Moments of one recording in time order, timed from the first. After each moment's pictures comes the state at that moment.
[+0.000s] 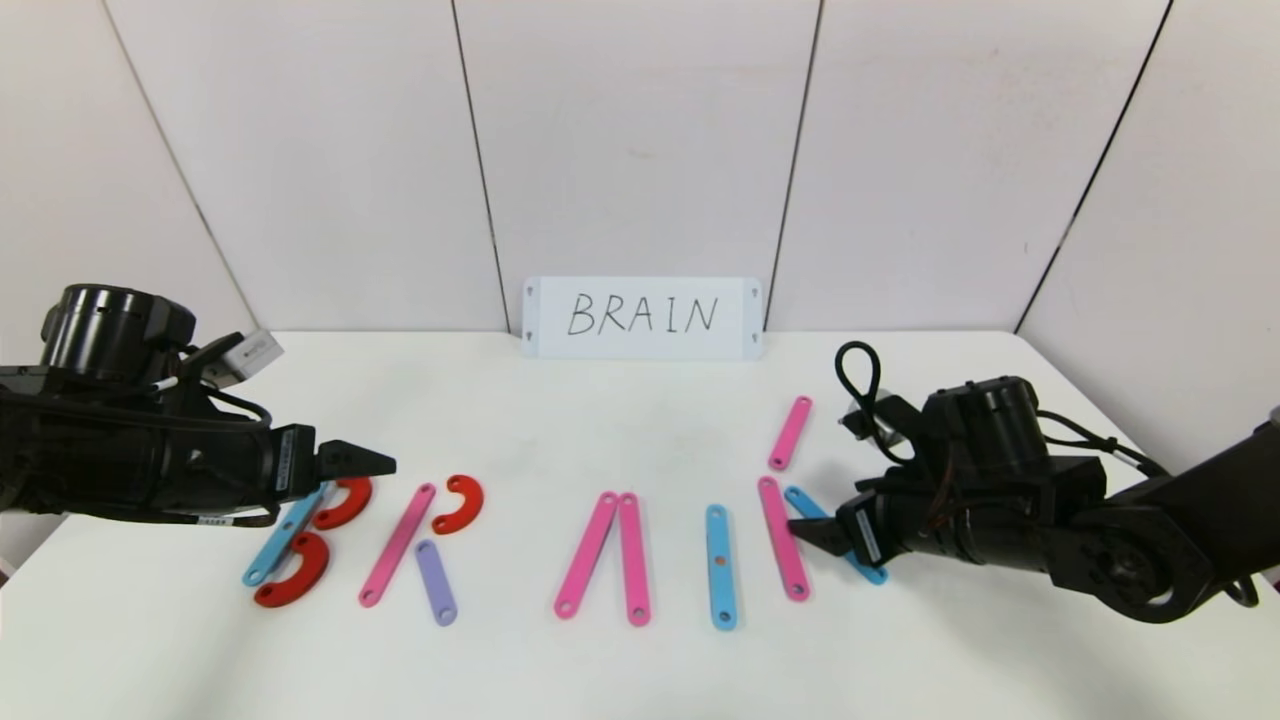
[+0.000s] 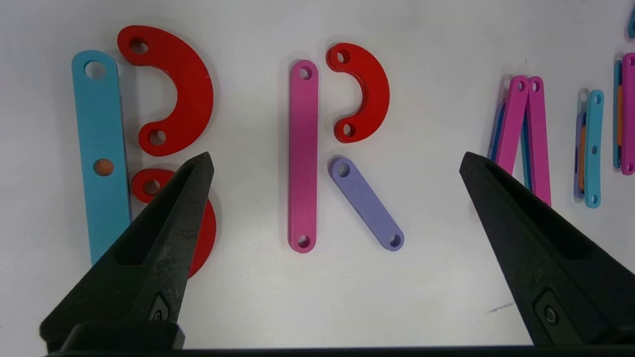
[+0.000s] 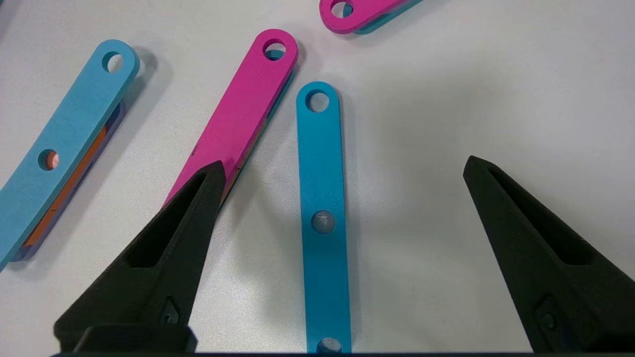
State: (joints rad) left arm 0.04 1.58 -0.87 0.07 -0.40 -0.13; right arm 0.35 1.92 -0.69 -0.52 0.15 -0.07
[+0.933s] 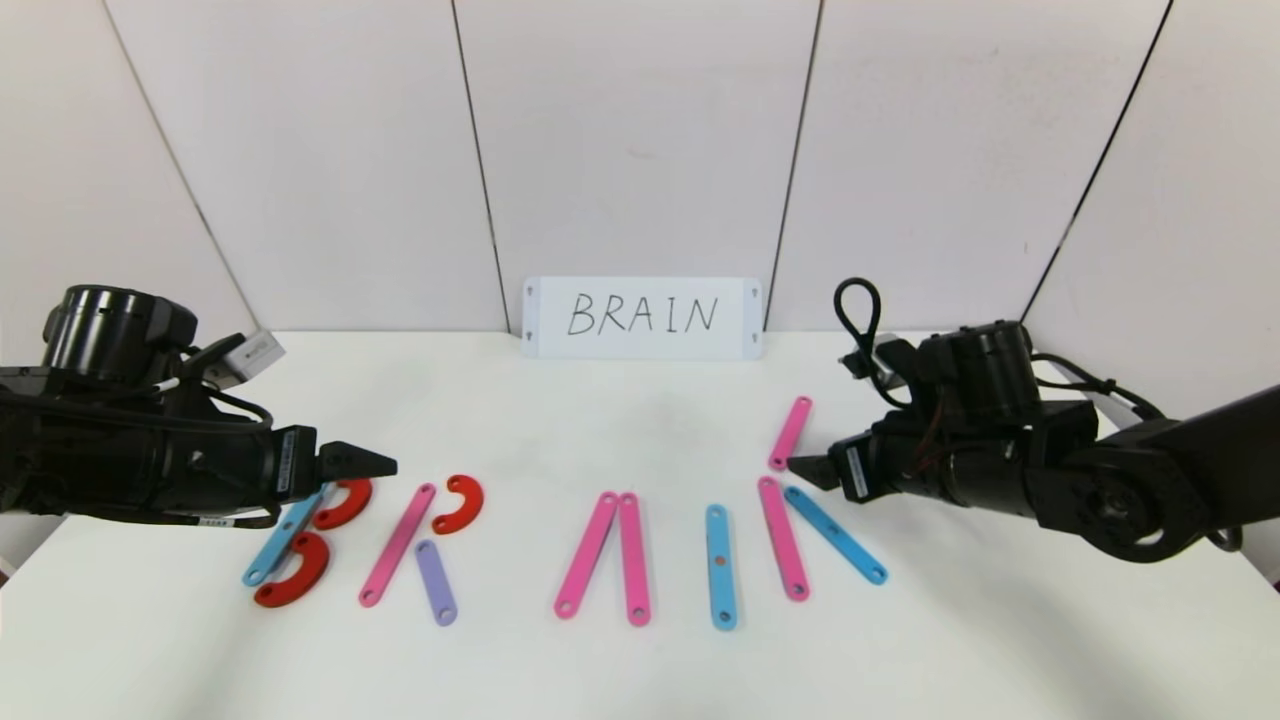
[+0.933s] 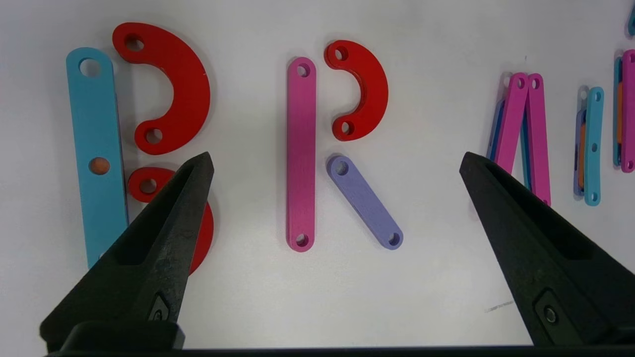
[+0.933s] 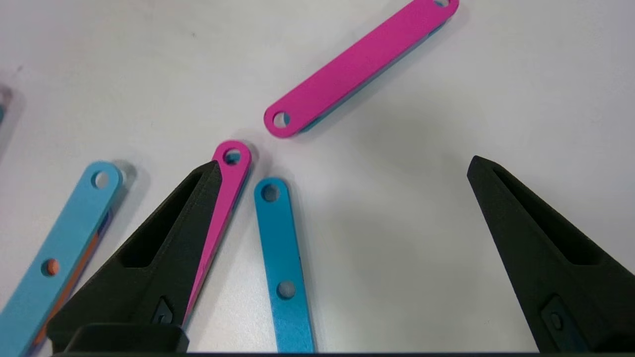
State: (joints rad) left arm 0.04 1.58 -0.86 0.07 -0.40 -0.13; right arm 0.36 1.90 -0.86 -0.41 0.01 0.00
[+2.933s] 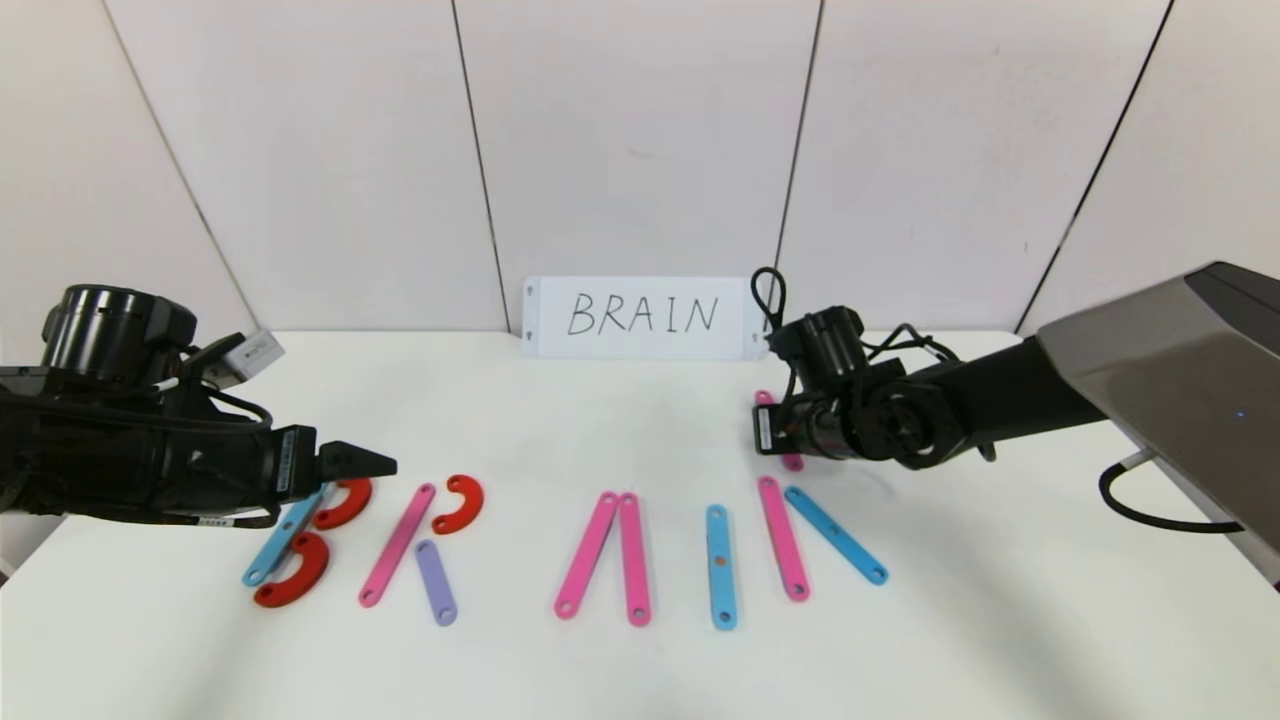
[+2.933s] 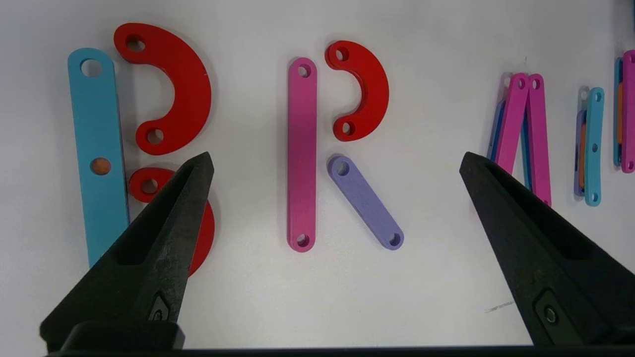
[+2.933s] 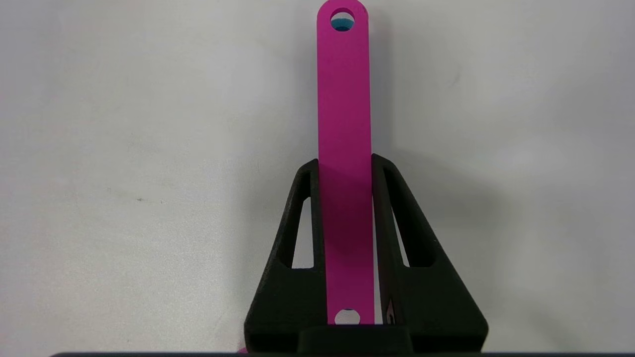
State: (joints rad) left arm 0.04 1.58 -0.86 0.07 -0.40 -0.13; right arm 0.45 2.22 -1.35 -0.10 -0.24 0.28
